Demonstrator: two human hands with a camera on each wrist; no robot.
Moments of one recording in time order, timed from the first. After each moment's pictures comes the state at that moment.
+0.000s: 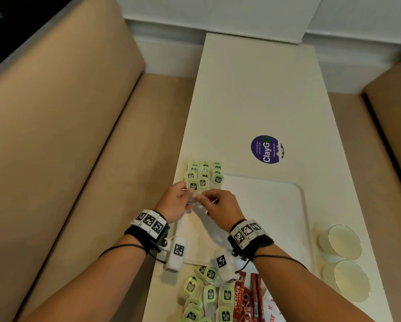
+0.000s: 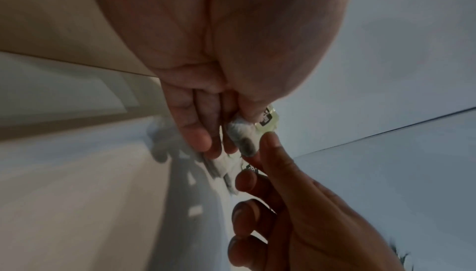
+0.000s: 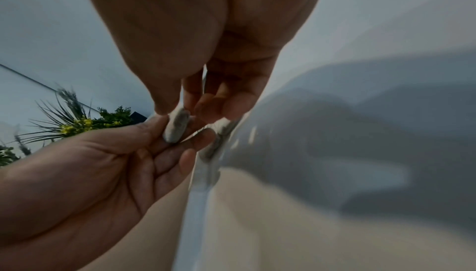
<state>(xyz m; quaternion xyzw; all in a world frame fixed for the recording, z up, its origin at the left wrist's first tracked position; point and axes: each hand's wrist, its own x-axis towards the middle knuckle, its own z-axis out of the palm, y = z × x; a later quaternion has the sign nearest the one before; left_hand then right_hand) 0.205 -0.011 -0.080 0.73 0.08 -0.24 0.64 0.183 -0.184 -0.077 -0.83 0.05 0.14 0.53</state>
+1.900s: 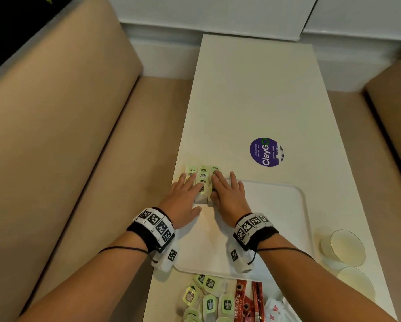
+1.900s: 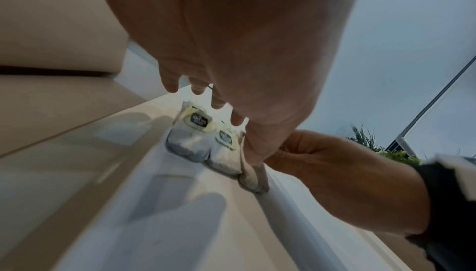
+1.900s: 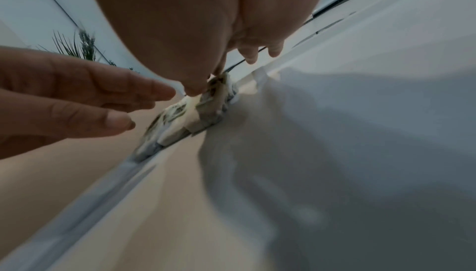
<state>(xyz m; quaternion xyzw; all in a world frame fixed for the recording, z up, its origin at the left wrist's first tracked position) 0.225 -0.023 -0.061 0.94 -0.22 -0.22 0.13 0.218 -0.214 -0.086 -0.96 -0.07 0.17 0.20</state>
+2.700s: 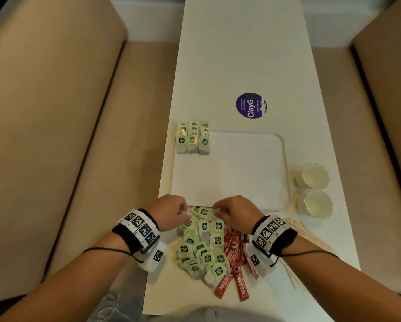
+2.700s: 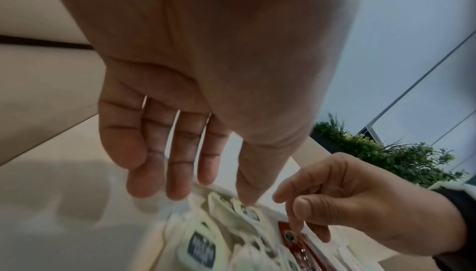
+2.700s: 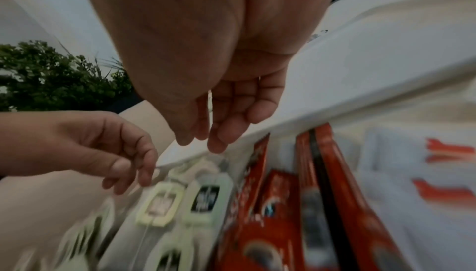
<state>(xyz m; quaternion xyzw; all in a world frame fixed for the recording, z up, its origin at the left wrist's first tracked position) 0.071 0.006 -0.042 0.89 -0.14 -0.39 0.19 0.034 -0.245 -0.047 -0.92 -0.10 0.29 0.27</state>
